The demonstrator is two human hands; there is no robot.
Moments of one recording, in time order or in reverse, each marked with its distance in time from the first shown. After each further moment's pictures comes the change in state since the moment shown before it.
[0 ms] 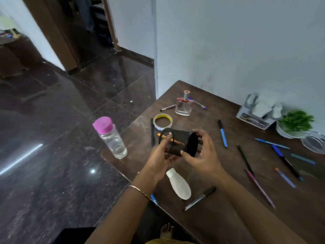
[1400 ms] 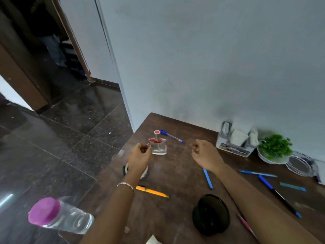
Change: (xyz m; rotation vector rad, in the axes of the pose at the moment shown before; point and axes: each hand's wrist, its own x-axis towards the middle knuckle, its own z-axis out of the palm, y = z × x) left_hand 0.165 0.078 0.067 1.029 0.337 0.513; right_hand 0.164 0.065 -0.099 -0.552 -0.048 0.195
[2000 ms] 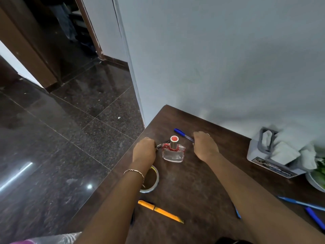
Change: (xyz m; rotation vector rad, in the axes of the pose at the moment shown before) left_hand 0.117 -0.049 0.026 0.820 -0.152 0.235; right_hand 0.137 -0.018 0.086 -0.310 -0.050 -0.030
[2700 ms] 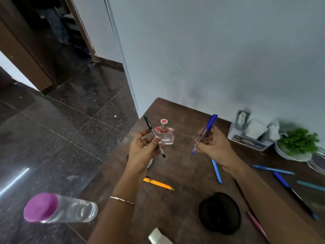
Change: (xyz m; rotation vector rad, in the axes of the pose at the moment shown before) left_hand -0.137 0.052 -0.081 -1.677 0.028 -0.246; right_hand -0.136 0.024 -0.072 1.067 0.024 0.109
